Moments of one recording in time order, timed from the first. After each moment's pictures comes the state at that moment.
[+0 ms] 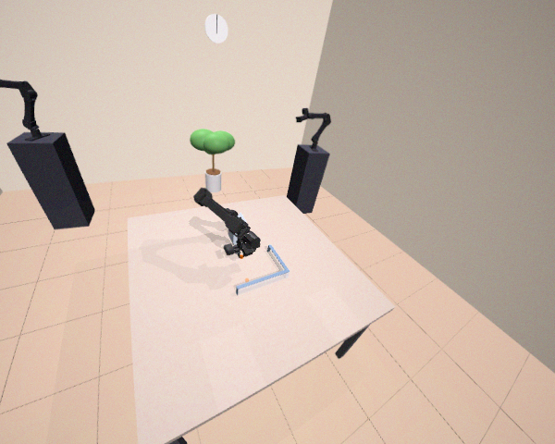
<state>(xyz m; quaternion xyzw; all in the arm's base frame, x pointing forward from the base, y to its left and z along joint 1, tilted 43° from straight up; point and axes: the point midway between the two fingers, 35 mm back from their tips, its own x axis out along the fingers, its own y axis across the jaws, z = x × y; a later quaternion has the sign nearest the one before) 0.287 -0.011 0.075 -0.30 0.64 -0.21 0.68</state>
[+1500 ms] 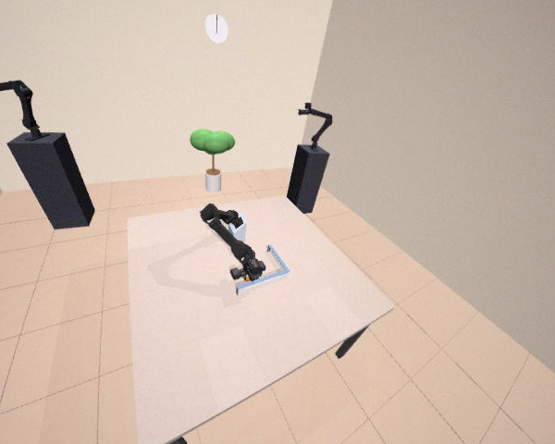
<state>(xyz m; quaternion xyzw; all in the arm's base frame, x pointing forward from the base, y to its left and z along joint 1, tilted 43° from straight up) 0.373 -0.066 -0.010 -0.30 0.63 -0.21 0.68</state>
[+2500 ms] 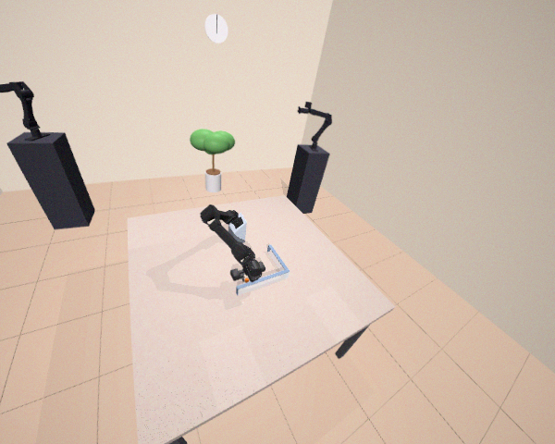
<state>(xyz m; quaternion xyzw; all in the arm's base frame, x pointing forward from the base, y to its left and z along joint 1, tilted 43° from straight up) 0.371 -0.073 -0.017 -0.30 0.64 -0.21 0.68</state>
